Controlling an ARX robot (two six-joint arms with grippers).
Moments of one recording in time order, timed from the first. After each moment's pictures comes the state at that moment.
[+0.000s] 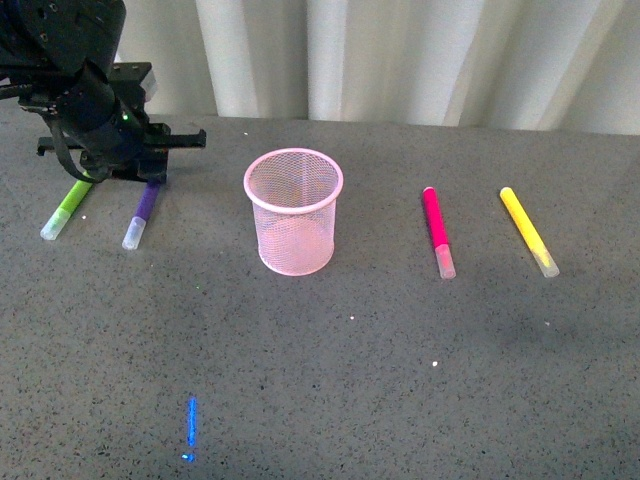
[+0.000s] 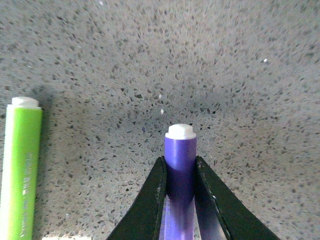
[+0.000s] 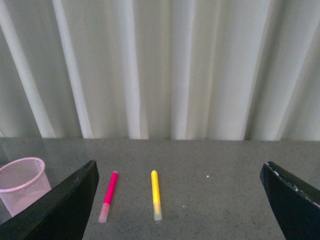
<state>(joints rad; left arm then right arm) -0.04 2.40 1.61 -0.16 -0.02 -0.09 0.00 0.00 0.02 0.00 0.00 0.00</state>
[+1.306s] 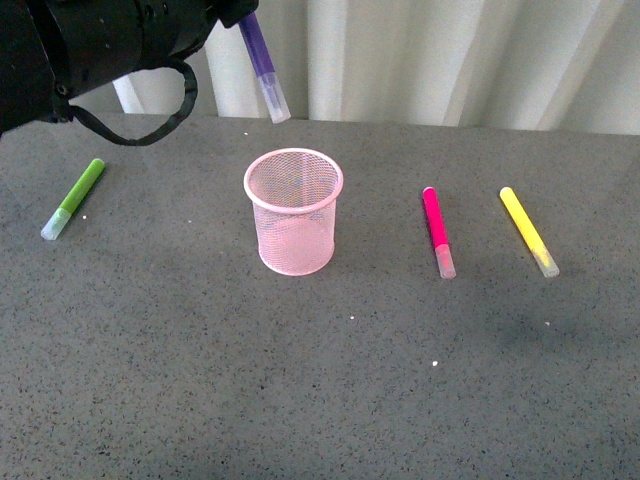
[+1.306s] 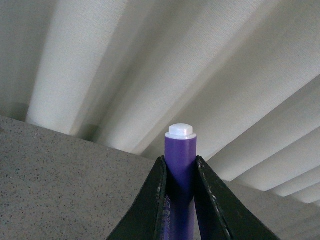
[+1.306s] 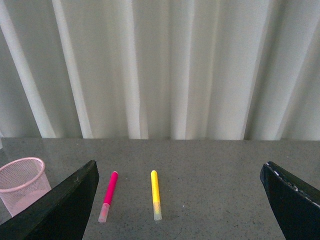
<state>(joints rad) -0.34 1.96 0.90 1.02 -0.11 -0.54 0.00 0.00 0.02 0.00 0.00 0.00</state>
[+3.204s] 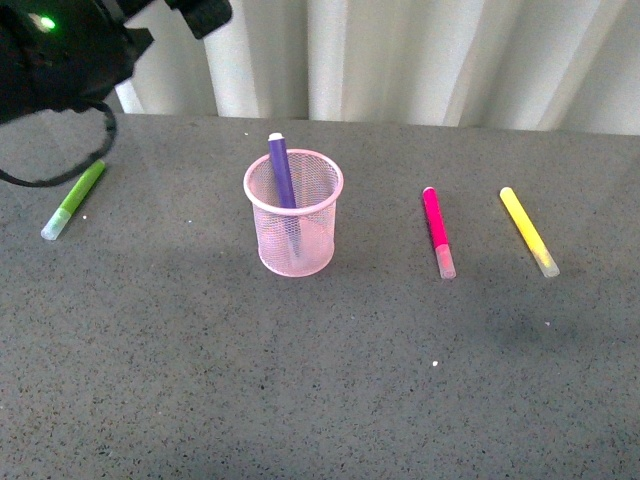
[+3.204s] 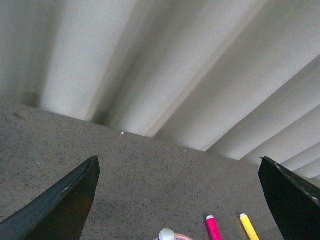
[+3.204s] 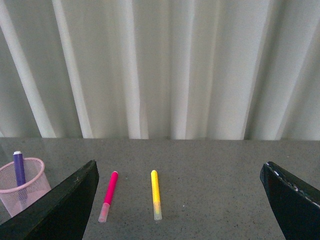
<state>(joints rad) -0.22 1.90 0.75 1.07 0.09 -0.47 0.00 0.00 0.02 0.00 0.00 0.00</state>
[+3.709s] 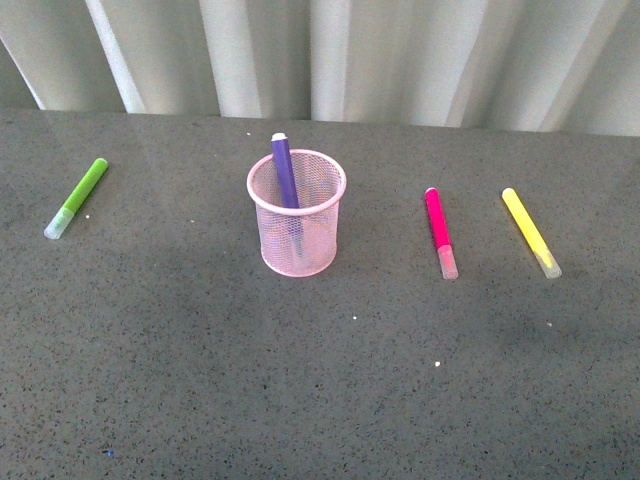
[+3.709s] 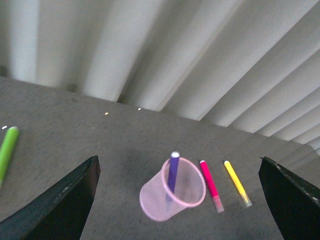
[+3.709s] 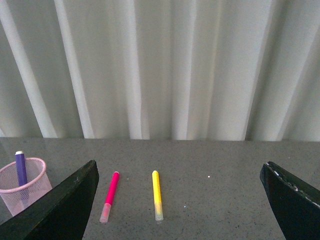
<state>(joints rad) 0.19 1.02 0.33 0.46 0.53 -0.32 0.00 0.00 0.02 0.00 0.00 0.00</state>
